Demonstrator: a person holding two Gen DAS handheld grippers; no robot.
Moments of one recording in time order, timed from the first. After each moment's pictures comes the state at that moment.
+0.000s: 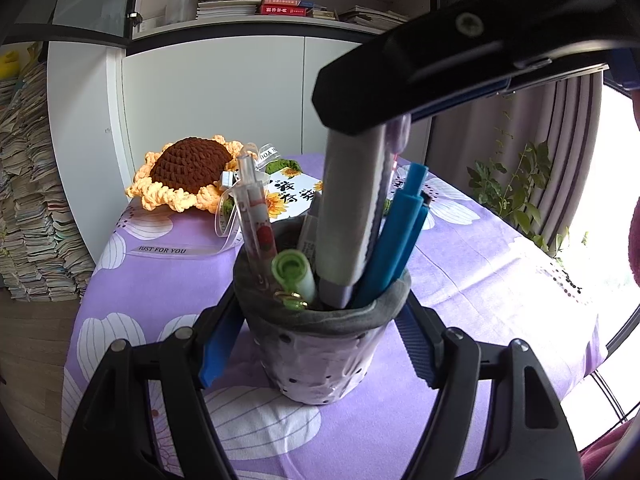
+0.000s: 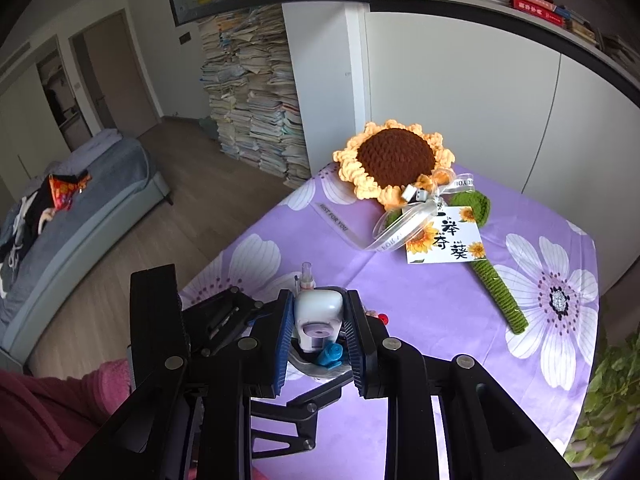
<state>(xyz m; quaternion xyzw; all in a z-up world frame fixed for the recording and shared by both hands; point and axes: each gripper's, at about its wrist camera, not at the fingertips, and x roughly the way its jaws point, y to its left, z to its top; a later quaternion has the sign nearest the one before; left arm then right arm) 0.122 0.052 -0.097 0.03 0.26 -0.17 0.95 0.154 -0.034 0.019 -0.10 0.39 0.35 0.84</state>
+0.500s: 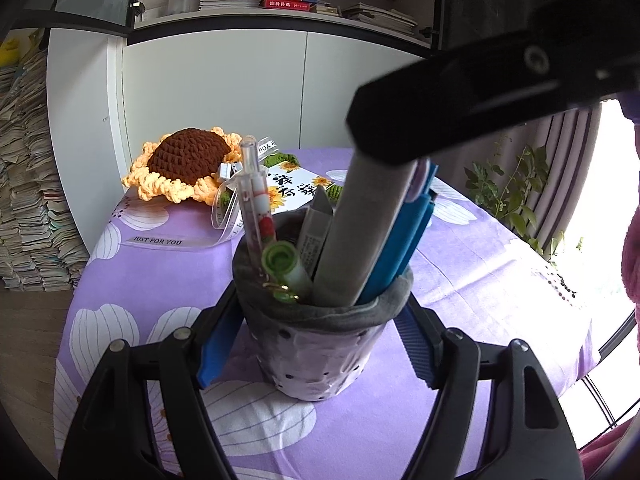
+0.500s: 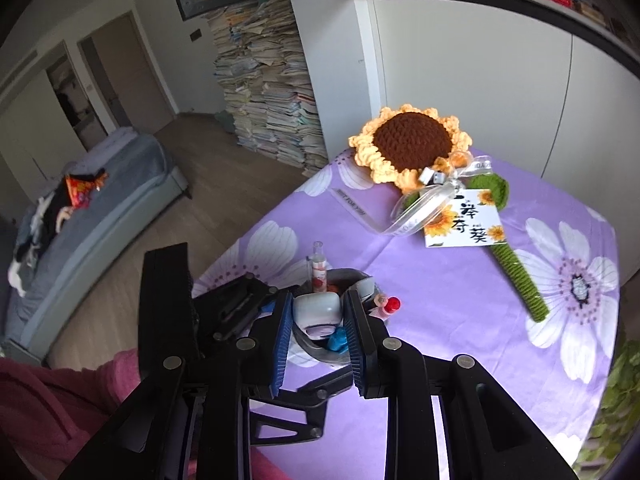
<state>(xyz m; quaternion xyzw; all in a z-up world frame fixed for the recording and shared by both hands) 0.125 0.054 -0.098 0.01 0.27 -0.17 0.95 0.159 -0.042 0.009 -0.07 0.41 0.39 0.82</state>
